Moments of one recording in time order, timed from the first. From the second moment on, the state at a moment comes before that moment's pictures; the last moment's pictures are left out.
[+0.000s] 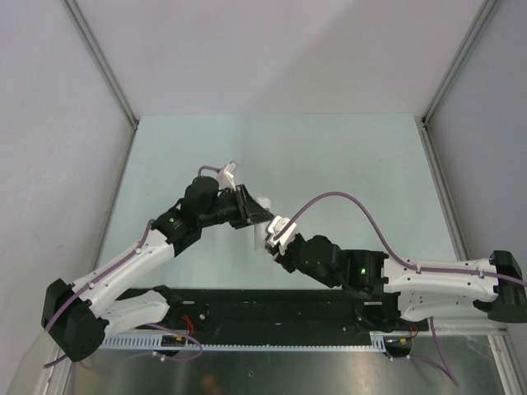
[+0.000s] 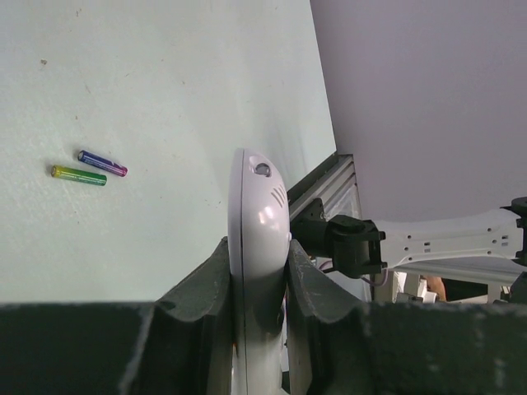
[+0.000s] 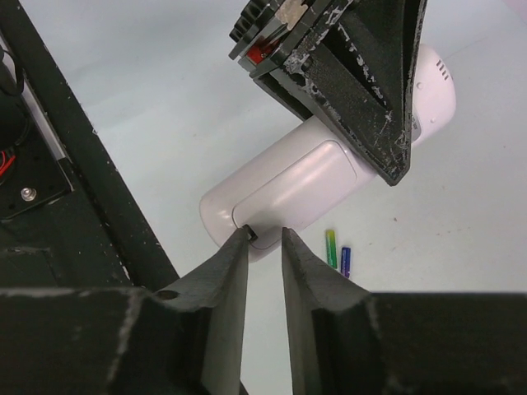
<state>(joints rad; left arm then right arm) -0.66 1.05 0.79 -0.17 0.39 -0.92 1.39 1.07 0.82 -0.09 0.45 0.01</state>
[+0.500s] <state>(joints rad) -0.67 1.05 0.79 -0.15 0.36 -0.92 1.40 1.07 0.82 -0.09 0.45 0.02</state>
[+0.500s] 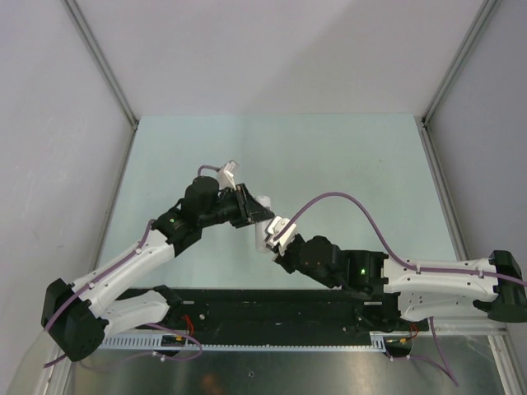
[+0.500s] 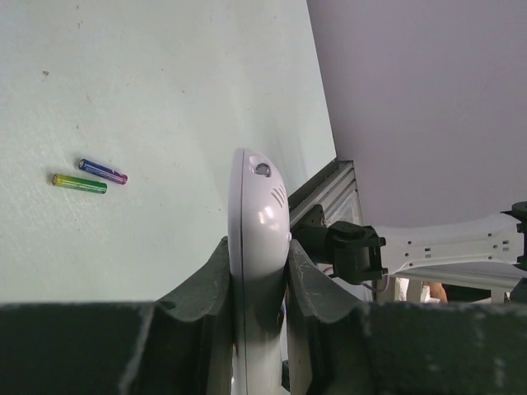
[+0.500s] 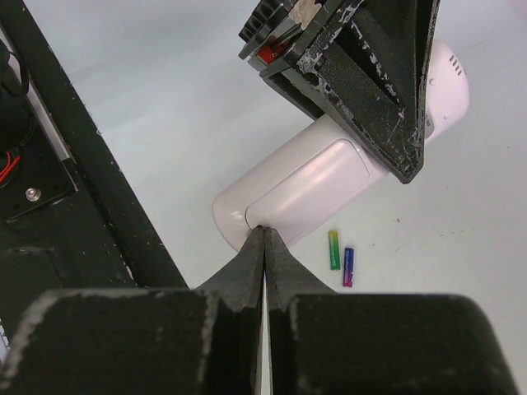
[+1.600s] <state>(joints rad) -0.69 1.06 0.79 -0.14 0.33 -0.92 1.40 1.07 0.82 -0.10 0.46 0.02</state>
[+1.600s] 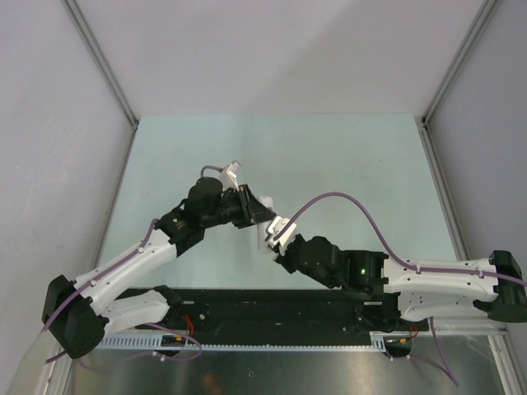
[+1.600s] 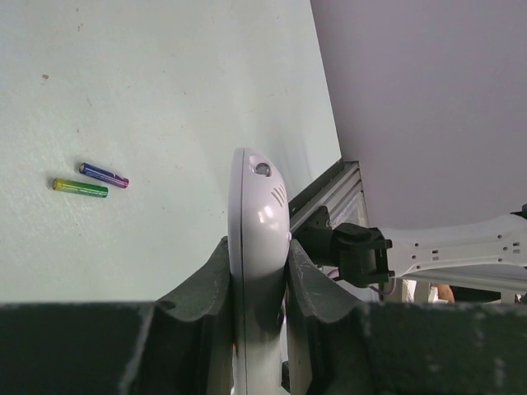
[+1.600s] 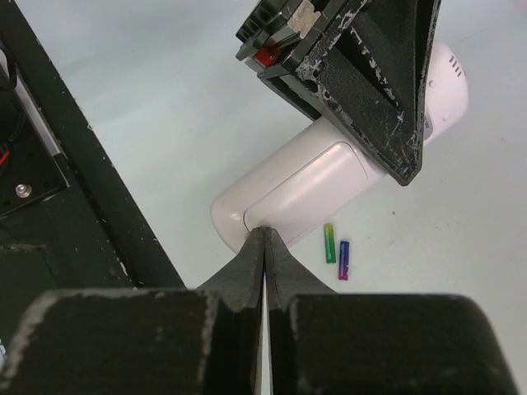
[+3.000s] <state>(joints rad) -0.72 1.07 0.78 -0.08 0.31 -0.91 1.40 1.04 0.83 -0.14 0.48 0.02</state>
